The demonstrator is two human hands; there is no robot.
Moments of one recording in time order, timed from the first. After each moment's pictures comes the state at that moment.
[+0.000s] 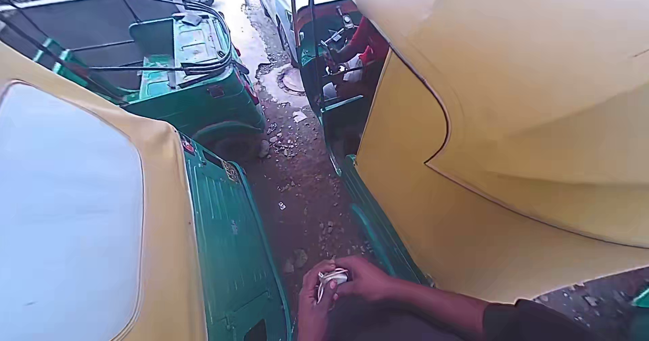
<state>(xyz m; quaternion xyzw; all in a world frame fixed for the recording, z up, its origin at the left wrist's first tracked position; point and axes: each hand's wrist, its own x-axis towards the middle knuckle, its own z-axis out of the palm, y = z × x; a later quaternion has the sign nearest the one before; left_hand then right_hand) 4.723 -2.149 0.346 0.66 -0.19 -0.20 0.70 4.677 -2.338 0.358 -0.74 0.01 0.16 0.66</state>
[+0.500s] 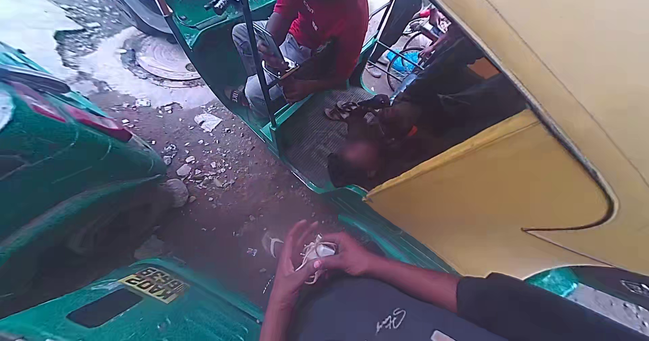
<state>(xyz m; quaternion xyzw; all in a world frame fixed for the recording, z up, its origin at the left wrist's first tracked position) 5.215 -2.319 0.308 0.43 -0.28 -0.55 0.66 5.055 -2.432 0.349 -0.54 0.29 -0.03 0.79</state>
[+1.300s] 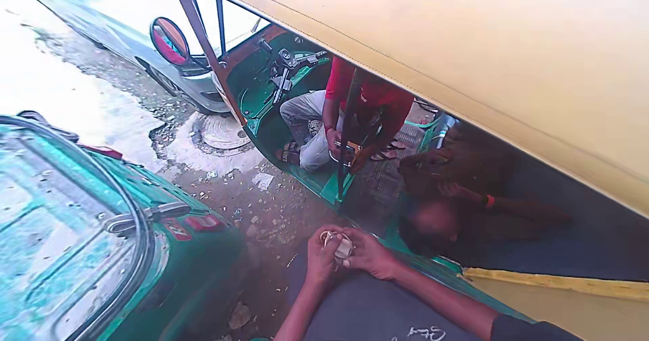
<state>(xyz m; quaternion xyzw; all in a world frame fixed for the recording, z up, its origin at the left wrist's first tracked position) 5.530 -2.564 0.401 0.49 -0.32 -0.51 0.64 5.366 -2.617 0.412 -0.49 0.31 -0.21 0.78</state>
